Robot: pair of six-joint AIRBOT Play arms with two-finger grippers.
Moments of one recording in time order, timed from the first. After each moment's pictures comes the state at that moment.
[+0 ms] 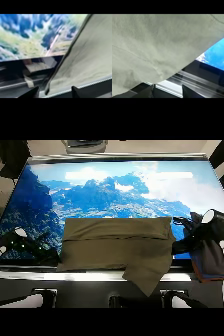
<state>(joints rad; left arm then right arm) 0.31 -1.37 0.71 1.20 -1.48 -1.33 -0.28 -1.26 0.99 -1.43 1.58 1.00</state>
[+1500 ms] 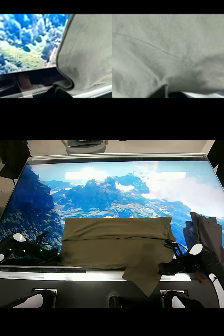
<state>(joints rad) 0.31 -1.26 0.63 1.15 -1.30 -1.25 -0.28 -1.02 0.45 -1.21 1.33 1.06</state>
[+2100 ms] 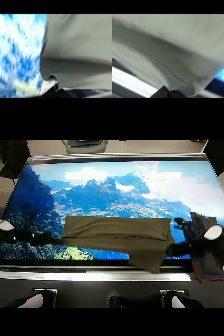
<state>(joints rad) 0.29 -1.21 0.88 1.07 -1.26 -1.27 -0.28 -1.01 0.82 -1.22 1.40 0.99</state>
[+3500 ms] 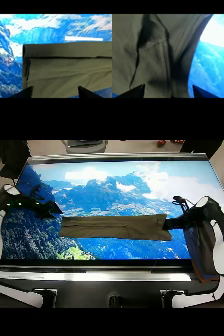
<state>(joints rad) 0.22 -1.71 1.61 1.04 -1.47 -1.42 -0.28 -1.66 1.33 -1.23 1.29 0.97</state>
